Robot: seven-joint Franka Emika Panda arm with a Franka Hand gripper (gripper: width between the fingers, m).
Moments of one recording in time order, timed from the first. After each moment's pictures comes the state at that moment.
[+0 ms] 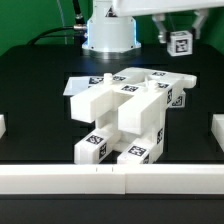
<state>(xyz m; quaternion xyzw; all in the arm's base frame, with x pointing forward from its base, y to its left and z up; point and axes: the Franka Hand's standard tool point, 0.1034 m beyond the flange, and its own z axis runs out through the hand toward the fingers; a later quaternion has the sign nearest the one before) 0.544 0.056 0.150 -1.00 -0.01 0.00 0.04</state>
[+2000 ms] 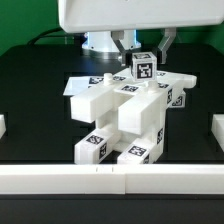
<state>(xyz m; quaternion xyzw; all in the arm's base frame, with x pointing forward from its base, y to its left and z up) 0.625 0.004 0.139 -1.00 -0.04 -0.01 0.01</state>
